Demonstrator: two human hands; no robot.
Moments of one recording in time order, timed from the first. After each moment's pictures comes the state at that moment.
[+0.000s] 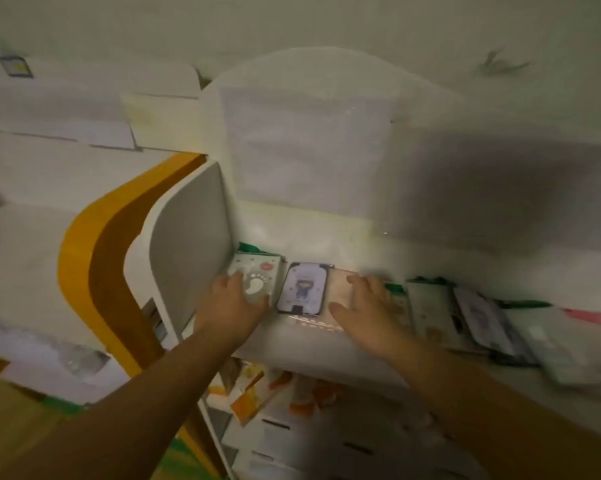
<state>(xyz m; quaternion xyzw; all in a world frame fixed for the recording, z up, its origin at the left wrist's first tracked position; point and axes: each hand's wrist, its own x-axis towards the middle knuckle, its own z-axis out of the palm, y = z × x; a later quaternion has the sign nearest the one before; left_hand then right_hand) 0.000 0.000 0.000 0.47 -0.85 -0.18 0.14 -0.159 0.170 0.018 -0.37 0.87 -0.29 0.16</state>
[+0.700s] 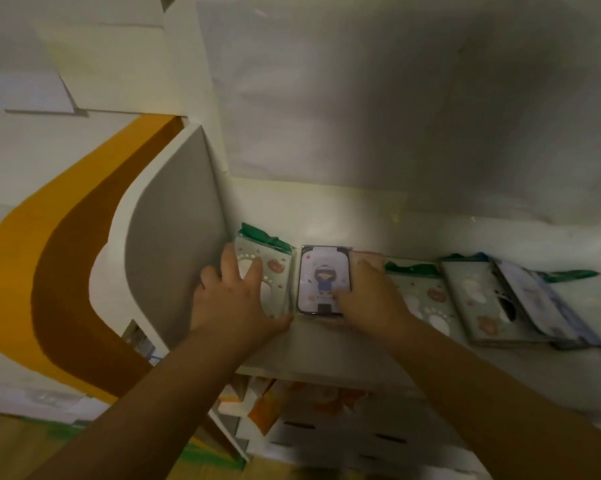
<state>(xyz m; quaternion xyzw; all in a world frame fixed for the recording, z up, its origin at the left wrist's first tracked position) -0.007 -0.054 -0.006 0.37 -0.93 0.00 -0.01 -0.177 0.079 -0.042 -0.30 0.90 -0.27 0.13</state>
